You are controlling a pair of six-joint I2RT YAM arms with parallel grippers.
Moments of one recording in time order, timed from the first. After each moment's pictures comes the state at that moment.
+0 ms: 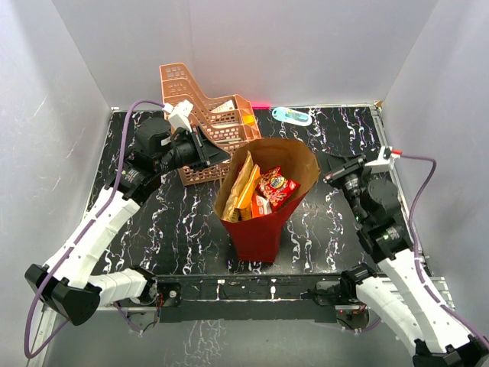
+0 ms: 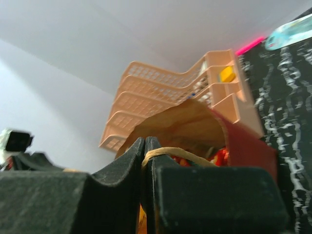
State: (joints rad) left arm -0.52 1.16 1.29 -0.45 0.36 -0.73; right arm 0.35 0.58 0.62 0.09 0.09 0.98
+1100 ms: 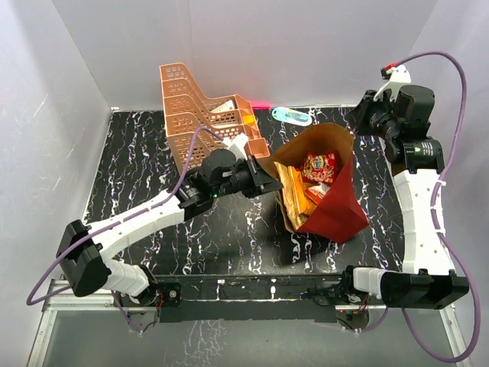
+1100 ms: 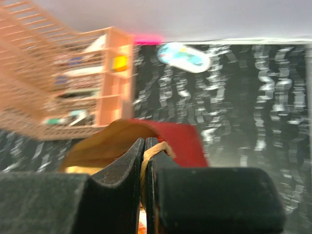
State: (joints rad) left arm -0.90 1.37 1.12 -0.05 0.18 -1.12; right arm -0.07 1.24 1.56 -0.63 -0.25 0.12
